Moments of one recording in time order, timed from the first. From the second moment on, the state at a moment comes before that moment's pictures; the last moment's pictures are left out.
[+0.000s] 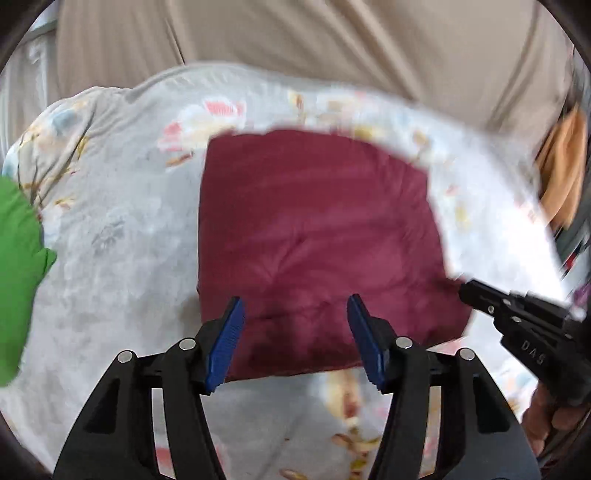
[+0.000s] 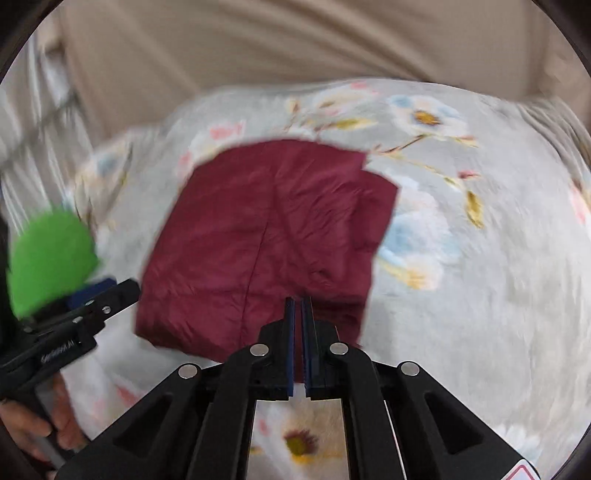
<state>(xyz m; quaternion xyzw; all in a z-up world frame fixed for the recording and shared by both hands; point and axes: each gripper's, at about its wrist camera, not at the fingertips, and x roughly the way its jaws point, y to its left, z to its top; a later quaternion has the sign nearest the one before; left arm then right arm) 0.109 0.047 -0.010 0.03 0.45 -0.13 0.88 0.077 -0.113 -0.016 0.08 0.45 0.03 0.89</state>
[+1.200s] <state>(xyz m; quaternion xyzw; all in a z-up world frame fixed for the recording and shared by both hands) 0.037 0.025 -0.014 0.03 0.43 -0.04 0.90 -0.003 -0.116 -0.016 0.05 0.46 -0.05 0.89</state>
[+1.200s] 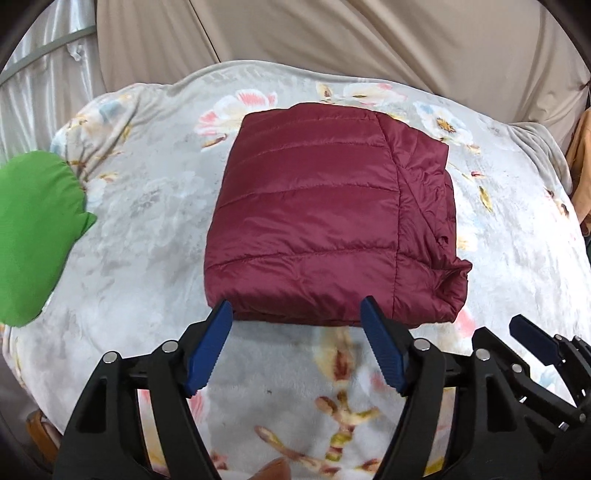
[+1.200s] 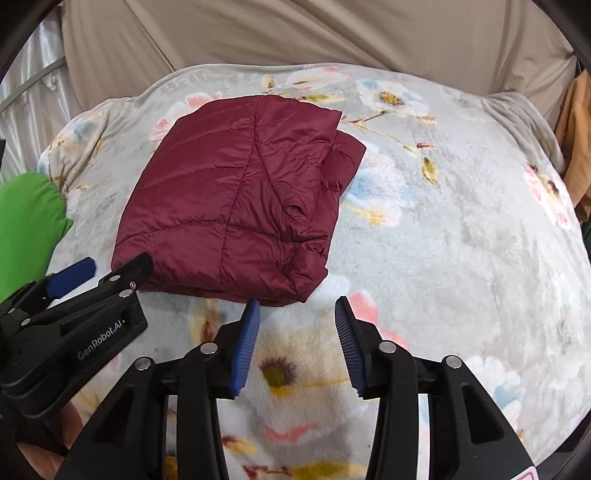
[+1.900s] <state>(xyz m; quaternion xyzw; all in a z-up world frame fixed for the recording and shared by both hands) 0.001 0.028 -0.025 0.04 0.41 -0.01 0.91 -0.029 -0.106 -0.024 0.03 0.43 -0.06 0.90</state>
